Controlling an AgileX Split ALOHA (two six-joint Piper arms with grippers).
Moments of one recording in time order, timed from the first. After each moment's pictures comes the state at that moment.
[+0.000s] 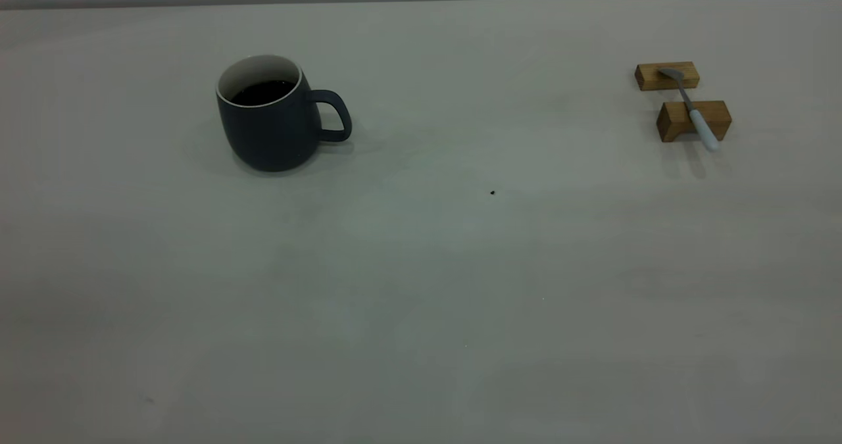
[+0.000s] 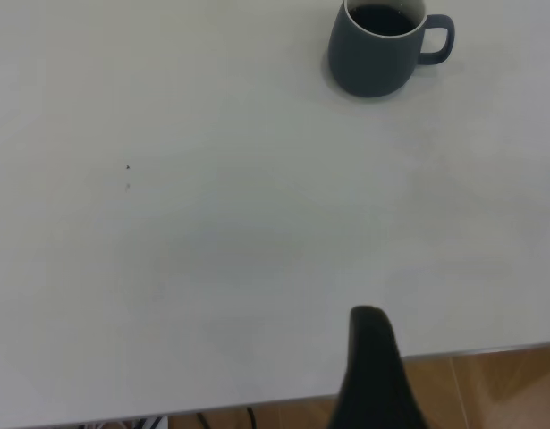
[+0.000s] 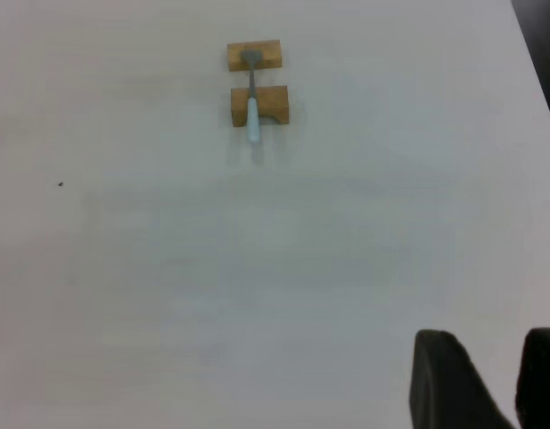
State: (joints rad) left arm 0.02 -0.02 -0.49 -0.11 1.14 0.06; right arm 0.02 0.02 -0.49 -0.04 1.17 0.04
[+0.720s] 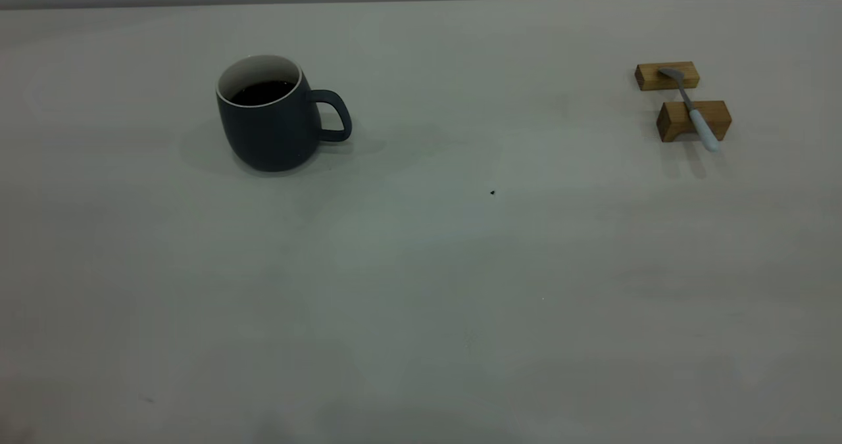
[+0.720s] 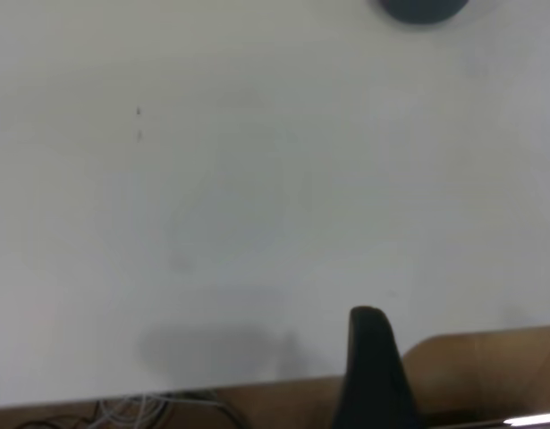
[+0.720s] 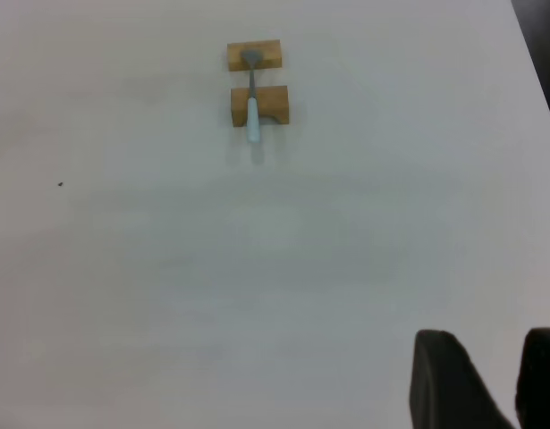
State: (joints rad) left arm 0.02 0.59 -0.55 -0.08 0.86 0.09; right arm 0.02 0.02 -0.49 -0.04 1.17 0.04
